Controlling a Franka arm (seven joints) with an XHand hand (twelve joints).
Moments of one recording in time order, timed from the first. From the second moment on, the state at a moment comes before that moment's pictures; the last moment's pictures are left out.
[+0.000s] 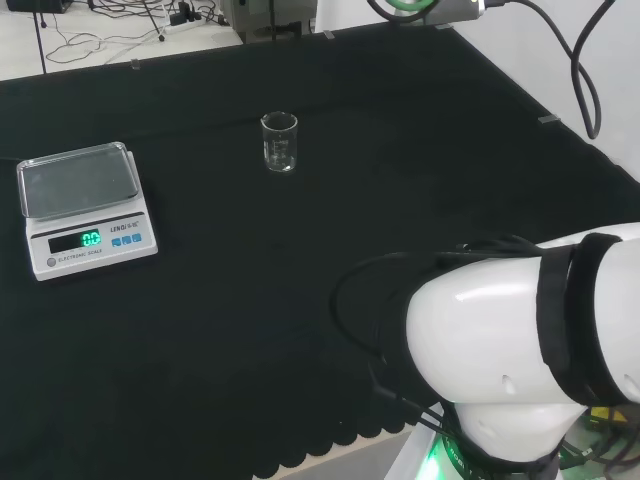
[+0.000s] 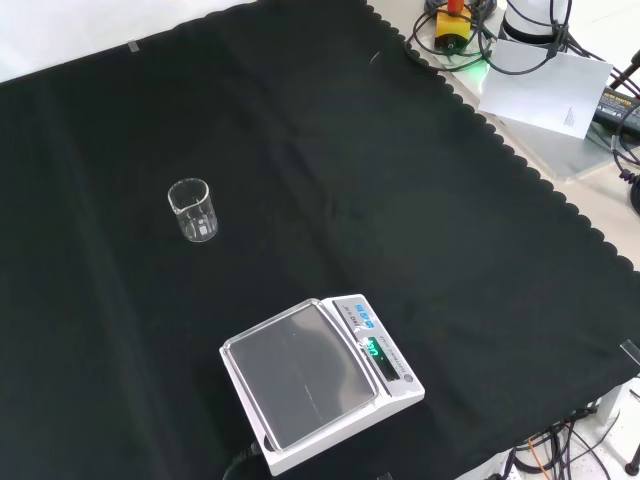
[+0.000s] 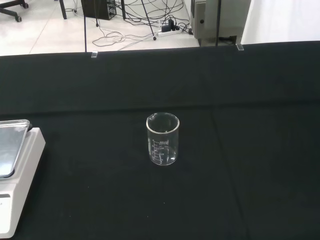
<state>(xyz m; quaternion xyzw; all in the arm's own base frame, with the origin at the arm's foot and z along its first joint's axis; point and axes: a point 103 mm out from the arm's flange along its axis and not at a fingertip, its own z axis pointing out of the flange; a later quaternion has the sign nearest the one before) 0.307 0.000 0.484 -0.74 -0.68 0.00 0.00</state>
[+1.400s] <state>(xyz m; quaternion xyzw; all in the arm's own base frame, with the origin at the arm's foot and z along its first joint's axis) 0.352 -0.003 0.466 -0.73 -0.68 0.00 0.01</state>
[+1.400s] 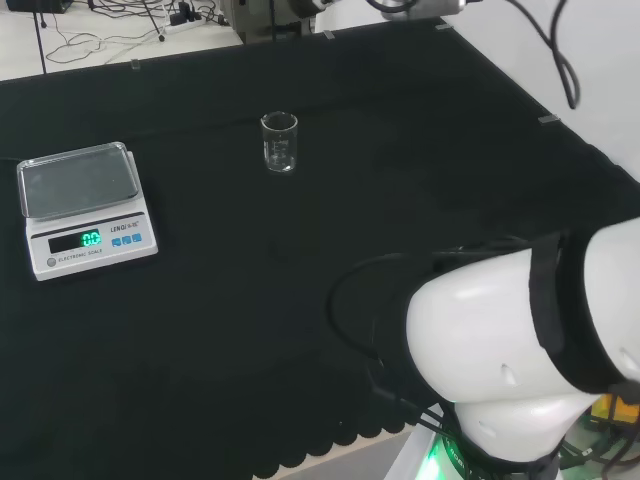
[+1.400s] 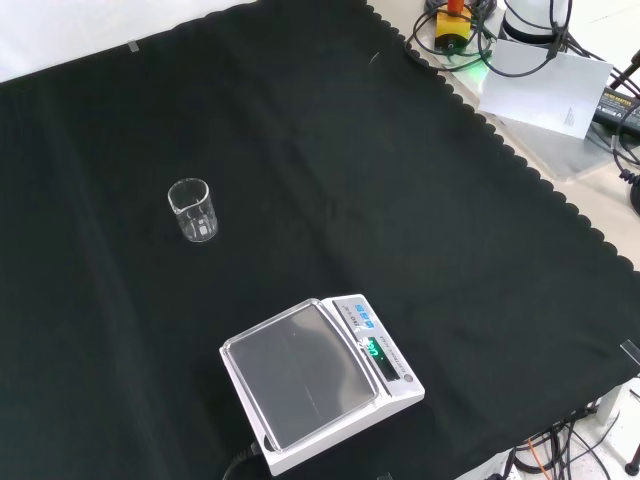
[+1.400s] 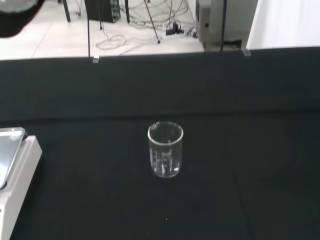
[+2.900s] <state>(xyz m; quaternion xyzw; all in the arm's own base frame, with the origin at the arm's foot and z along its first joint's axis) 0.572 -0.013 0.217 -0.72 -0.69 0.01 0.12</state>
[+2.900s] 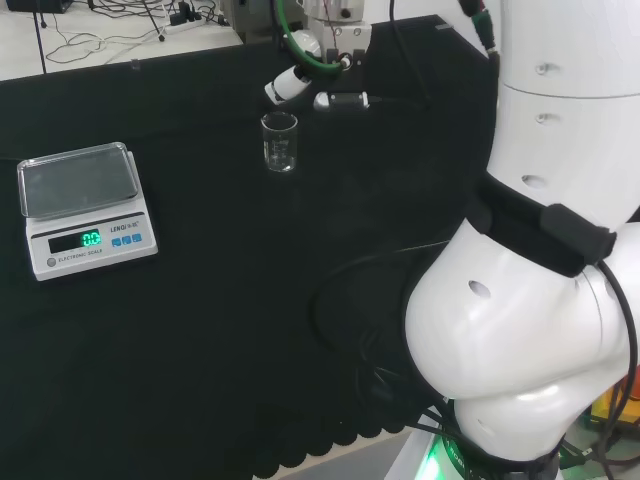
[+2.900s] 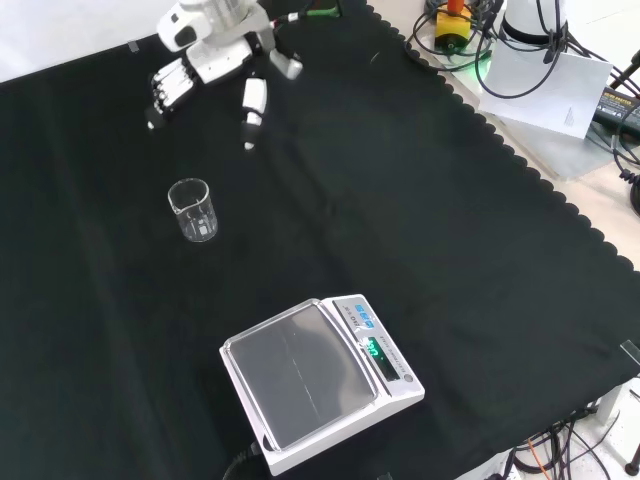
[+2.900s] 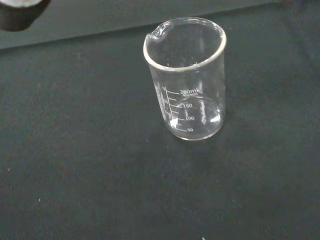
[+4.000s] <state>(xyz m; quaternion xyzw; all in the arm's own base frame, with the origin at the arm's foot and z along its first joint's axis) 0.615 -0.006 0.148 -0.72 -0.67 0.02 0.17</state>
